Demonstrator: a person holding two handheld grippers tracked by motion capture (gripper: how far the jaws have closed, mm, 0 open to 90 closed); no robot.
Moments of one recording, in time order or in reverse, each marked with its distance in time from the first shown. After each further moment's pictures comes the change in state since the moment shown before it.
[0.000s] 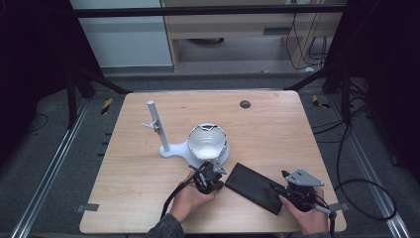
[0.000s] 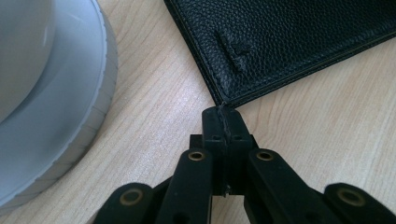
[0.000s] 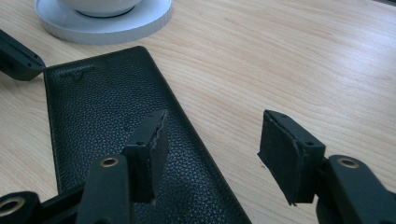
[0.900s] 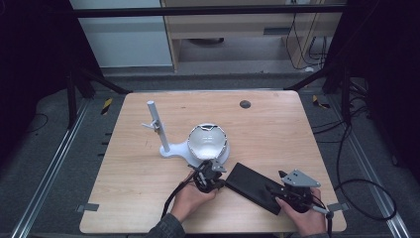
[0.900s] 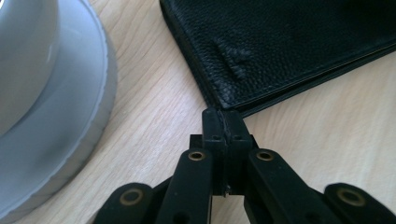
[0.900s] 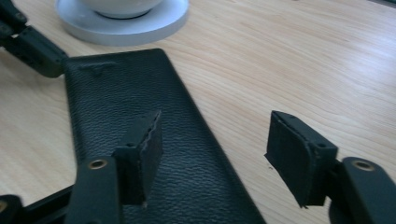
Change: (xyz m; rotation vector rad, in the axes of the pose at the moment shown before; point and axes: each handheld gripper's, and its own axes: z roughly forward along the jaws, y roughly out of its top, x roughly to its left) left arm 0.003 0.001 -0.001 -0.071 -0.036 -0.026; right arm 0.010 0.005 0.000 0.002 0.033 -0.027
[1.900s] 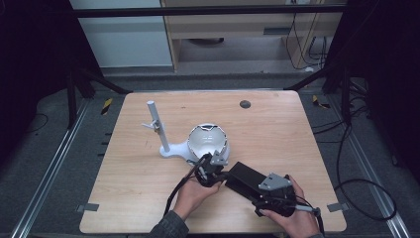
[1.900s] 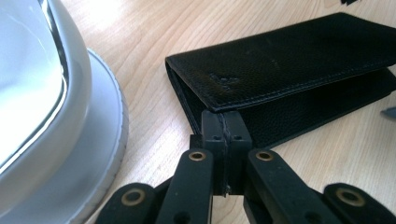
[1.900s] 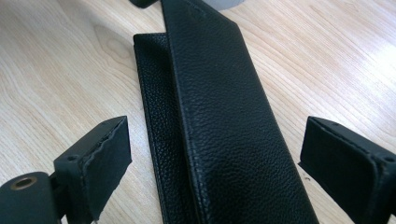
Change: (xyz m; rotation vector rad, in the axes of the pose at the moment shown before) left arm 0.000 0.019 -0.013 -0.122 0.009 -0.021; right arm 0.044 0.026 0.005 0.201 0.069 -0.203
